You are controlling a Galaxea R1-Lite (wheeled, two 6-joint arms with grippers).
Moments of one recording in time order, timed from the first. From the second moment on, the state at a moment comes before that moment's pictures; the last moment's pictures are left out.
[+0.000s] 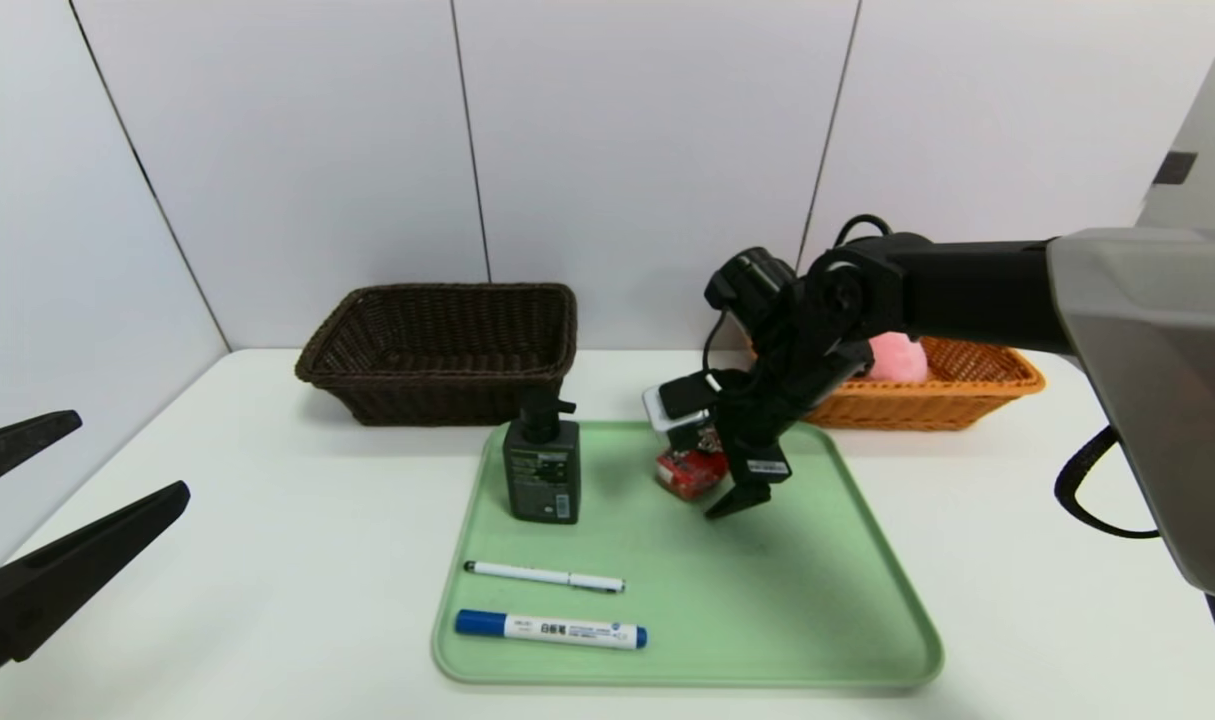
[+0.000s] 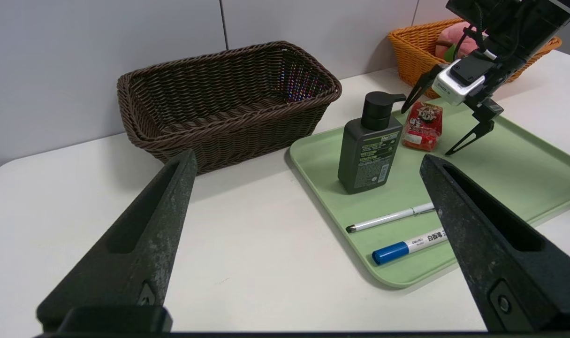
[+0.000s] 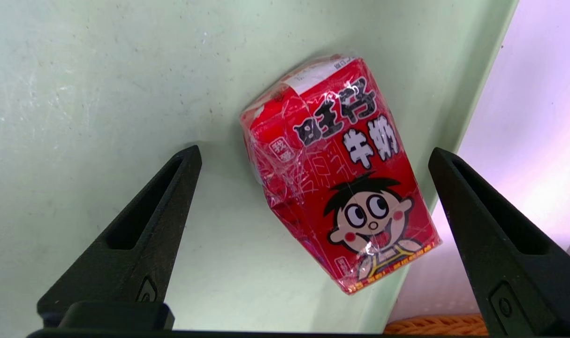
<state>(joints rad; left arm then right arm) -0.03 0.77 -0.42 -0.36 -0.41 0.02 0.50 2.29 -1.95 0.81 0.22 -1.32</state>
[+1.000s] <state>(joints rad) -0.03 0.77 -0.43 -0.36 -0.41 0.02 0.49 2.30 -1.95 0.82 0.22 -1.31</state>
